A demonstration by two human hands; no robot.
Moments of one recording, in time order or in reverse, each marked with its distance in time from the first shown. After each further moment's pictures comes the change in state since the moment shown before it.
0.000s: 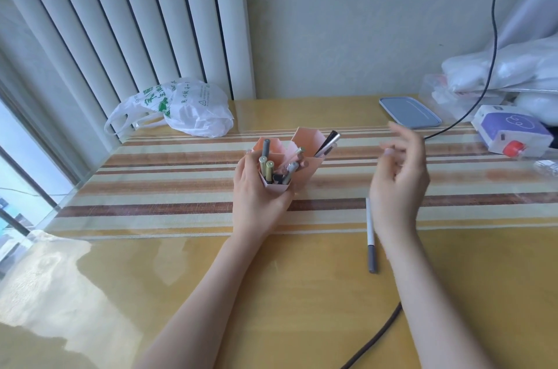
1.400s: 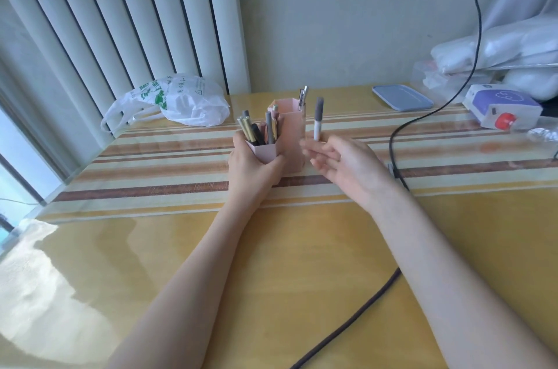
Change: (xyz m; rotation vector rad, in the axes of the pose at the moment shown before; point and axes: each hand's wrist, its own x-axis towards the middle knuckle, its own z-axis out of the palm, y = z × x) left_hand 0.001 -0.014 0.000 -0.103 -0.041 -0.209; right_hand -0.018 -0.023 0.009 0.675 -0.630 0.863
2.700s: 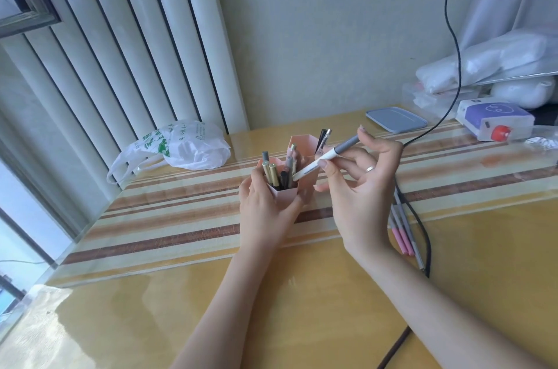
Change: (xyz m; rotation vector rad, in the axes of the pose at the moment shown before) left_hand -0.005 0.008 0.004 0.212 0.003 0.365; right_hand -0.016 0.015 0.024 -0.197 0.308 -0.993
